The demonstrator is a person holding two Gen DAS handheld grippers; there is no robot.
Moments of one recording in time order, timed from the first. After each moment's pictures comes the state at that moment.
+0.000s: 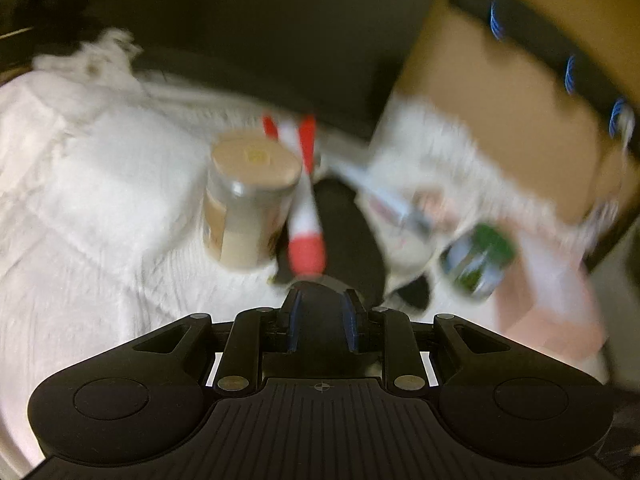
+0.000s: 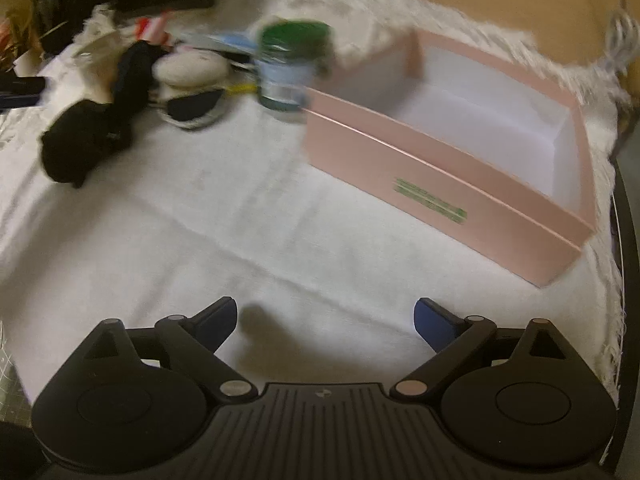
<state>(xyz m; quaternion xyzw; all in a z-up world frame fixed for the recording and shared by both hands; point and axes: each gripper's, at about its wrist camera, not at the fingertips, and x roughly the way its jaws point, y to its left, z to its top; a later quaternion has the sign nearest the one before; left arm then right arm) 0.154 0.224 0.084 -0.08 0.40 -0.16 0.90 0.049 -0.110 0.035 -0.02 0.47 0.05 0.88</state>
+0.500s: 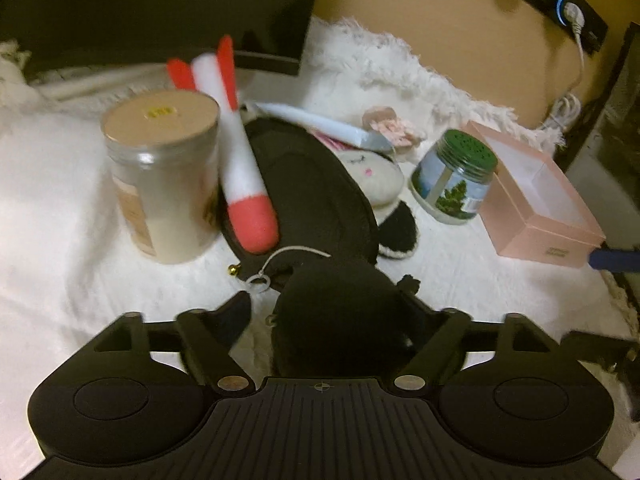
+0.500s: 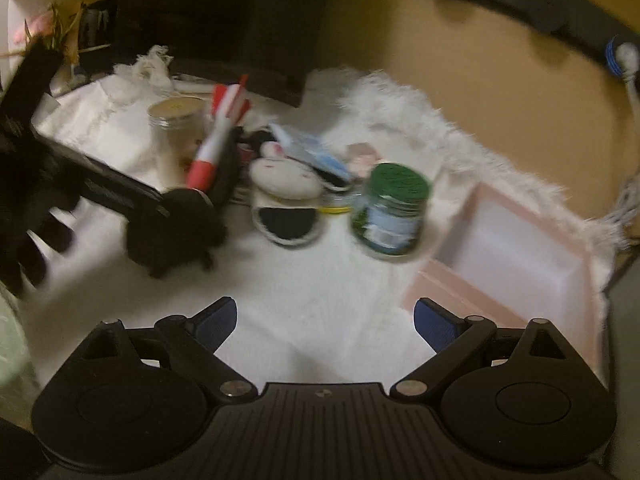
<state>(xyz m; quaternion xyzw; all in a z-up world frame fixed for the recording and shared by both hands) 0.177 0.209 0.047 0.01 0.42 -0.29 0.86 0.064 -0.008 0.096 -0.08 0.38 0.06 0.92</state>
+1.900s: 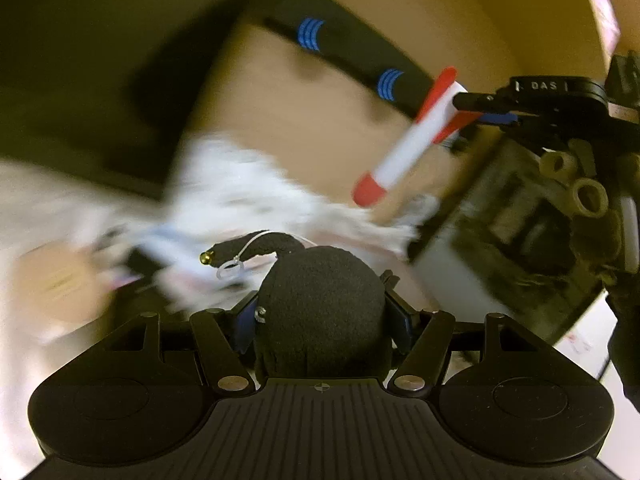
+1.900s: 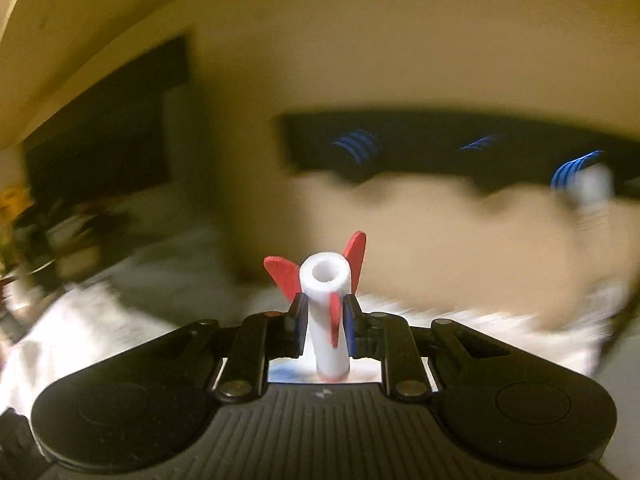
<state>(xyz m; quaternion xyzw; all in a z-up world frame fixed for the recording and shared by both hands) 0.205 0.203 0.149 -0.12 0.33 -0.48 0.80 0.183 -0.062 0.296 0.09 0.27 -0.06 0.96</state>
